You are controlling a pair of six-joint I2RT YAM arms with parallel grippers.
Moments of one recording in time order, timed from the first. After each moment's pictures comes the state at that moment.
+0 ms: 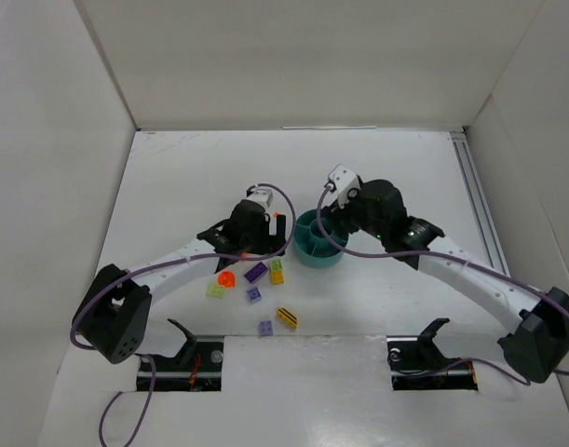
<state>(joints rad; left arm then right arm) -0.65 1.33 0.74 -0.17 -0.08 -0.46 0.71 1.25 0.95 -0.19 0.07 -0.26</state>
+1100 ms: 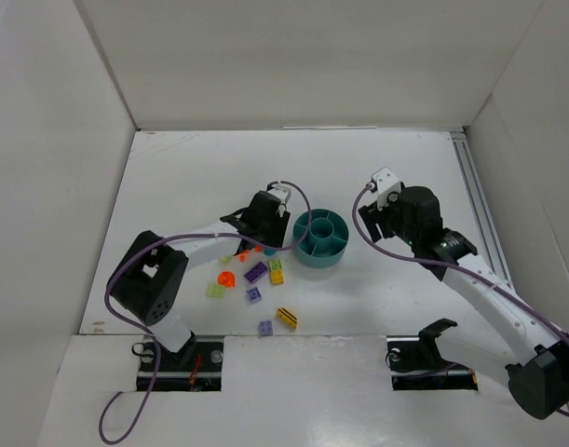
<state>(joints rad) -0.65 1.61 0.89 -0.14 -0.10 -0.24 0.46 1.01 0.82 -0.31 0.06 -0.25</state>
